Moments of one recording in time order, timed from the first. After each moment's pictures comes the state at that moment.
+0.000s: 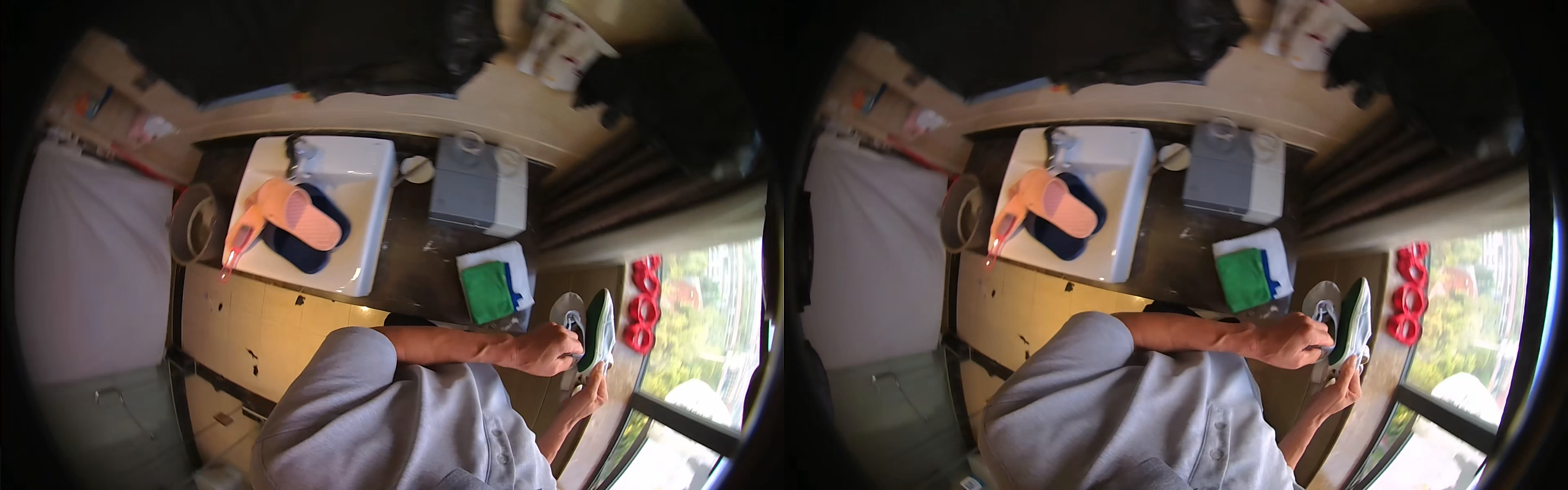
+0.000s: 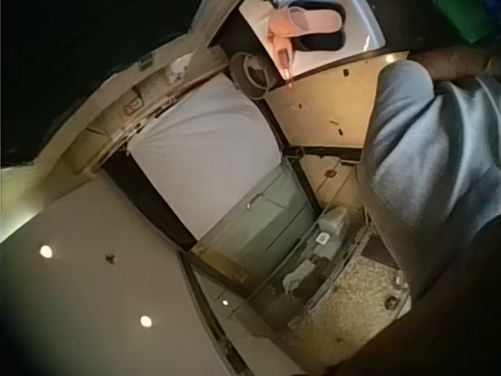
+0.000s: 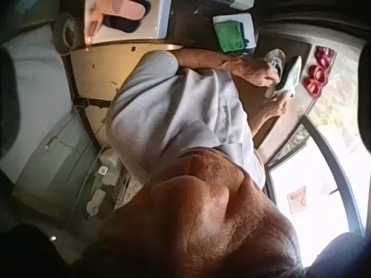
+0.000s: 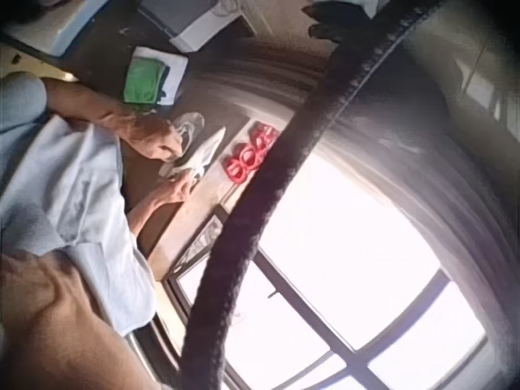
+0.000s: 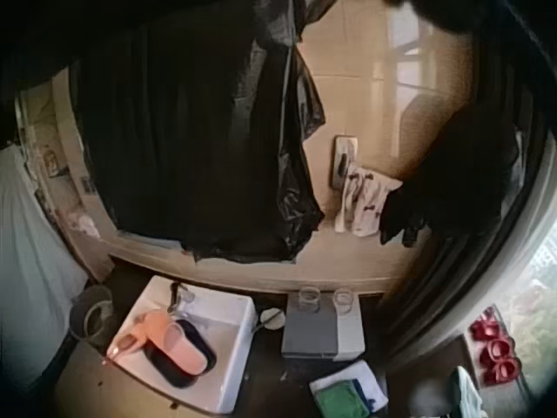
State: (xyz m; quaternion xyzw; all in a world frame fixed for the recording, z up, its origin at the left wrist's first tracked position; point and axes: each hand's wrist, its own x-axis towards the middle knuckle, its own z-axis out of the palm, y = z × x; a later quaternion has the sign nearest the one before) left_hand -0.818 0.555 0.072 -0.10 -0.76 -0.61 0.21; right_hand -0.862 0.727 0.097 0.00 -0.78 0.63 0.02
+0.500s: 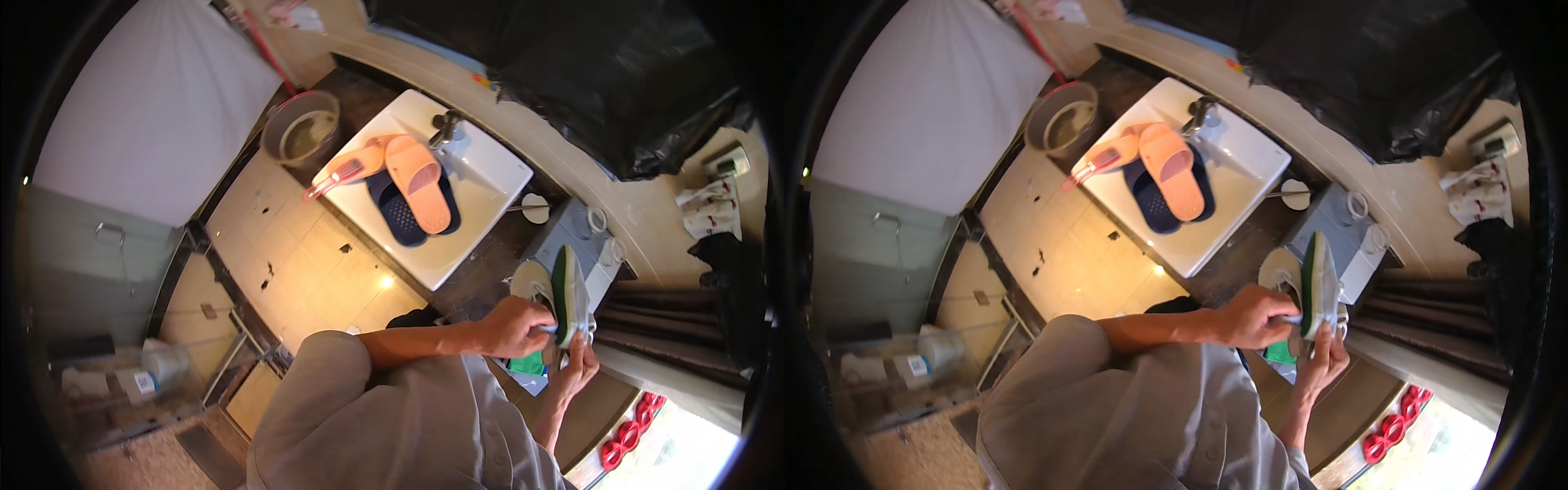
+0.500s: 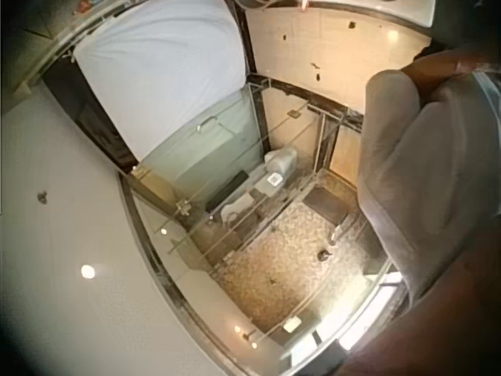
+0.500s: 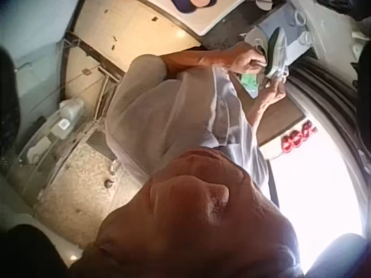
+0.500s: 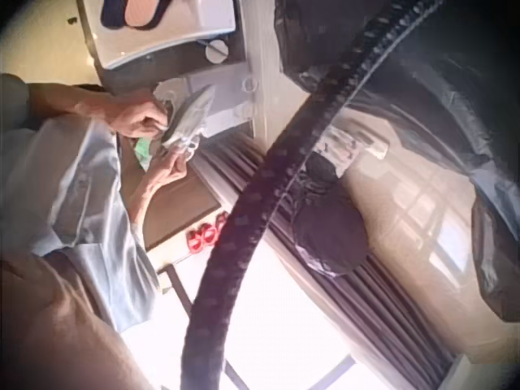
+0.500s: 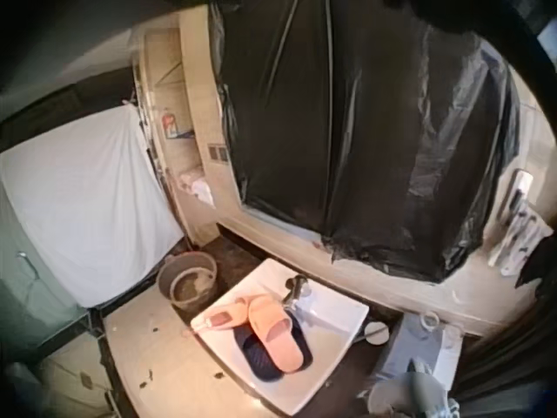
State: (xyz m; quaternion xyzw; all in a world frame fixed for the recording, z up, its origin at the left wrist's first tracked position) left_hand -0.668 0.401 0.092 0.25 -0.75 -0.49 0.37; right_hand -0.828 0.505 0.095 0.29 -0.70 0.58 -0.28
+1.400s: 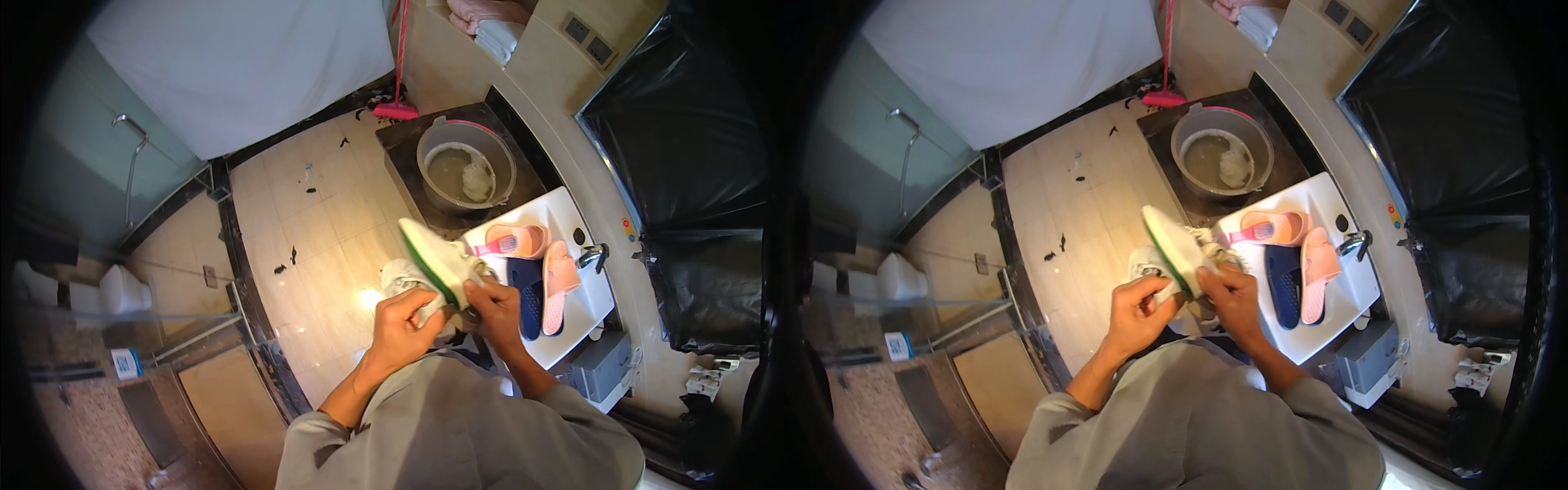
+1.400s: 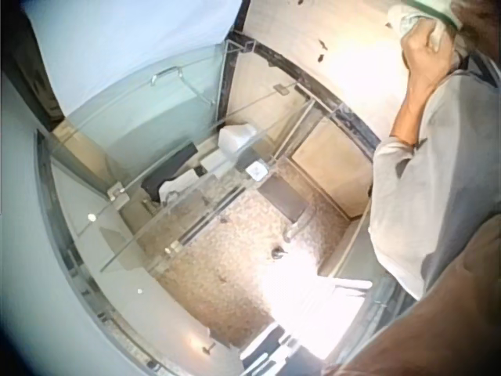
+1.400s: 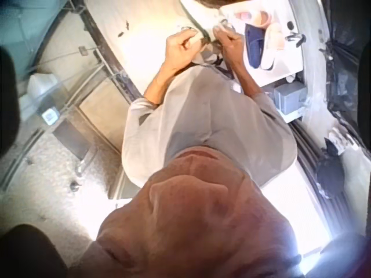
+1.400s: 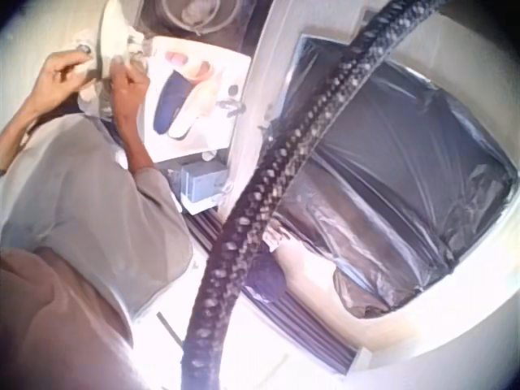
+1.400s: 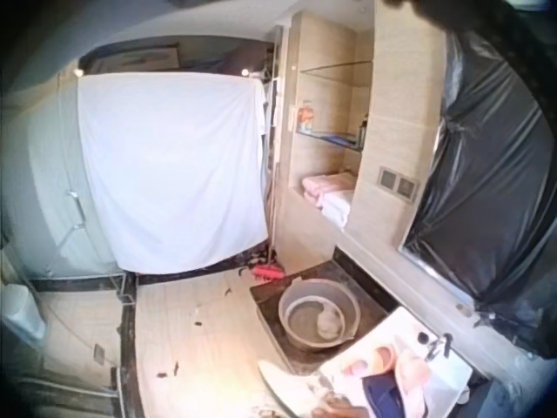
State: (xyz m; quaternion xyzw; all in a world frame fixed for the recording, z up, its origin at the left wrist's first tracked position) left_hand -0.186 0.390 0.118 0.59 -0.46 -0.31 0.59; right_hand -0.343 0.295 0.109 0.60 -0.41 0.35 -0.60
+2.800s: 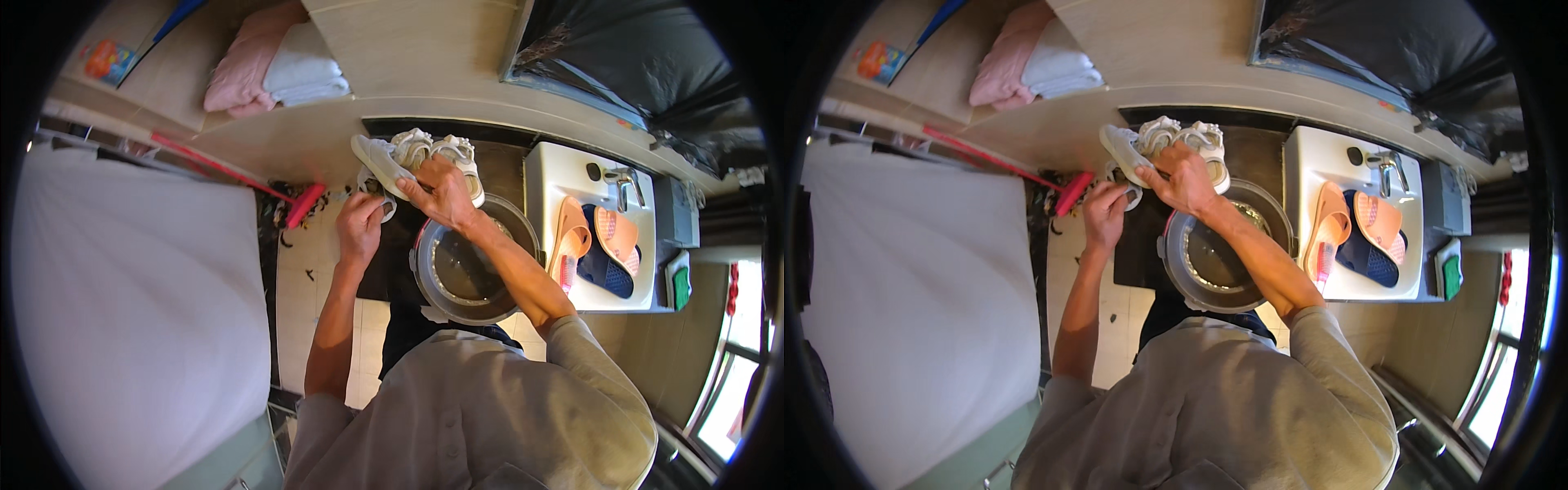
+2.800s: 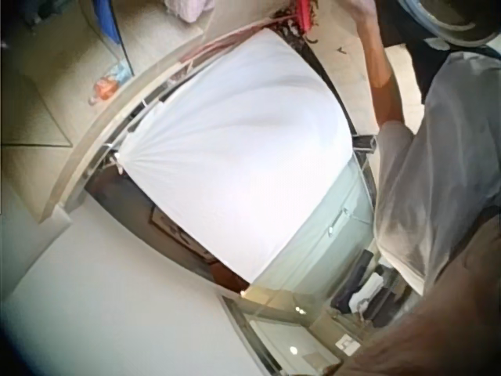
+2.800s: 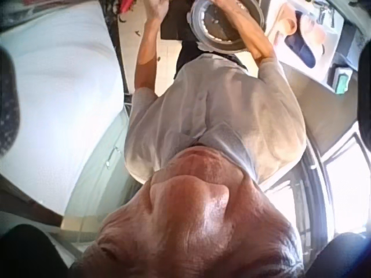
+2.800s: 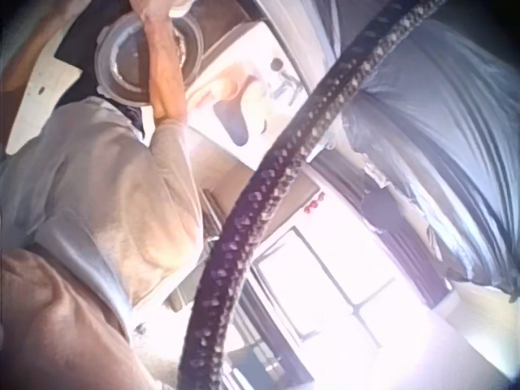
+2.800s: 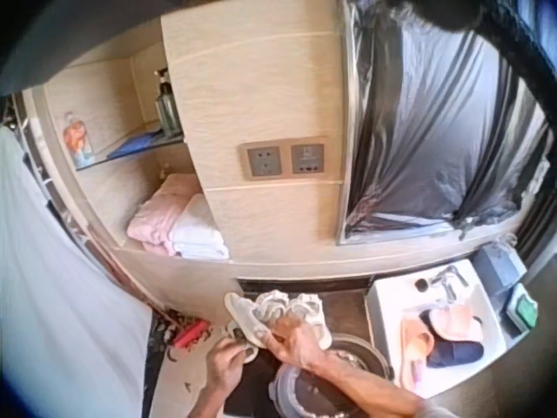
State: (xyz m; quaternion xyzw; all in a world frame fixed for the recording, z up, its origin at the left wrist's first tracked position) left_hand 0.033 -0.217 0.015 0.35 -0.81 -0.28 0.38; right_hand -0.170 -0.166 0.045 0.66 -0.57 0.49 -0.06
